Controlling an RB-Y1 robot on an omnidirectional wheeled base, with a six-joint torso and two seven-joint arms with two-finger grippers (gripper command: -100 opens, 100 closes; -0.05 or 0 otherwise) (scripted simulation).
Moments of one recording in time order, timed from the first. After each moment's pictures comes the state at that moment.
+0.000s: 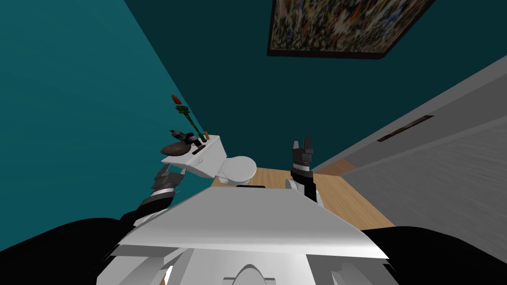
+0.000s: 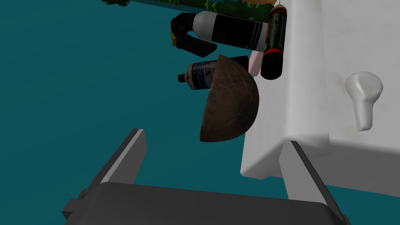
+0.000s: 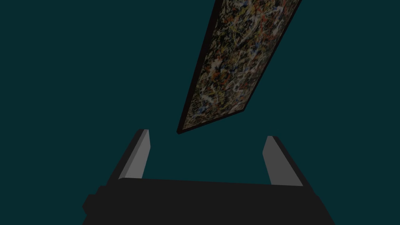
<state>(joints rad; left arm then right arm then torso) 0.88 0.58 0.18 -1.88 1.04 -0.58 -0.16 0.54 0.00 -0.01 -2.35 0.01 -0.47 0.10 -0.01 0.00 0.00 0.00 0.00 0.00</state>
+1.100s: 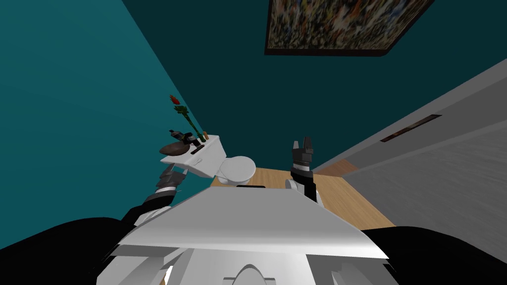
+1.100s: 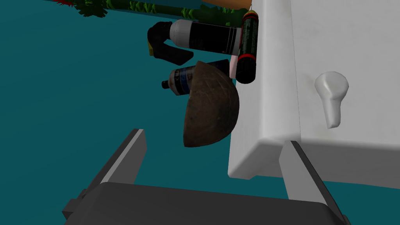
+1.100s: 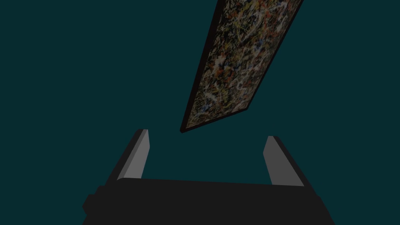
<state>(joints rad) 0.83 0.63 0.16 -1.80 1.04 -0.54 -0.16 0.54 0.00 -0.01 -2.35 0.01 -0.47 0.10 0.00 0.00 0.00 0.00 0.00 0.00</state>
